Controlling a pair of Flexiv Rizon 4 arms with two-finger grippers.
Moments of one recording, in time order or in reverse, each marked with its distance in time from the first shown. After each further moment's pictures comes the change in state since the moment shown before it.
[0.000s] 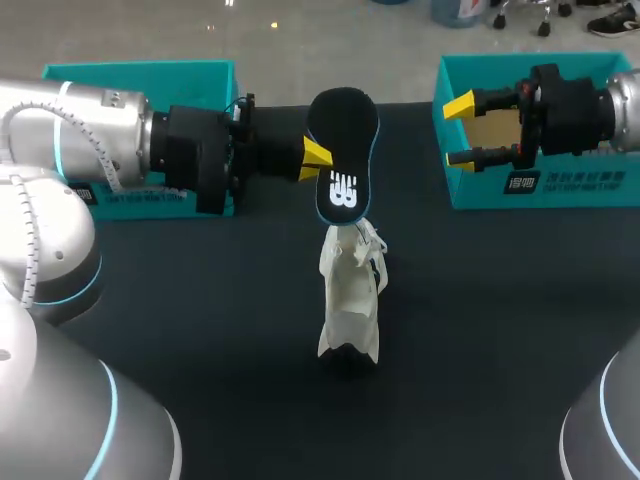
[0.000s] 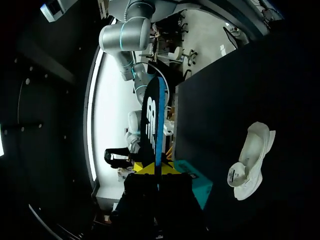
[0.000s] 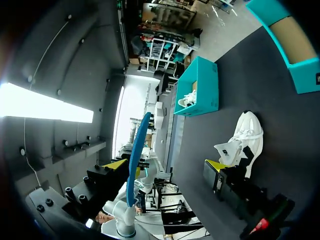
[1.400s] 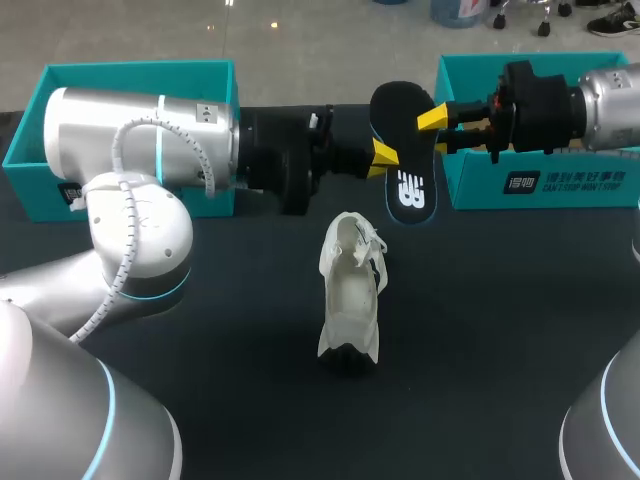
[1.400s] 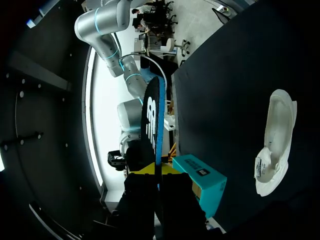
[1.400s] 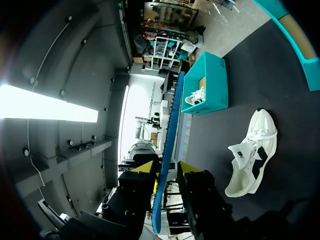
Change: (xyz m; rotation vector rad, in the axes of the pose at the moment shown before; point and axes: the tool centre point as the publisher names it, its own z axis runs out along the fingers) left arm 0.014 0.032 0.090 -0.011 -0.015 0.106; right arm 0.014 -0.001 0.030 0.023 0.057 0.008
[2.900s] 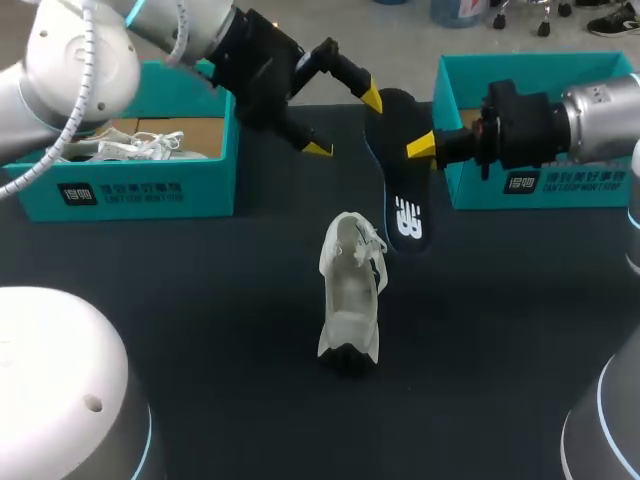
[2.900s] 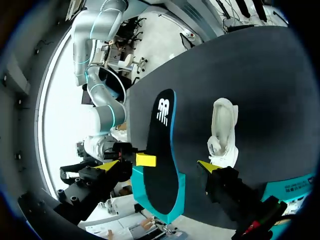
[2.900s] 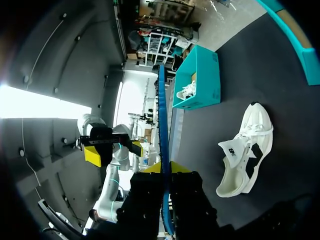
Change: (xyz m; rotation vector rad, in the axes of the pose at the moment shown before) left arm -0.017 0.032 -0.053 0.161 0.527 -0.004; right arm -0.030 -0.010 0.016 0.037 -0.052 -0.003
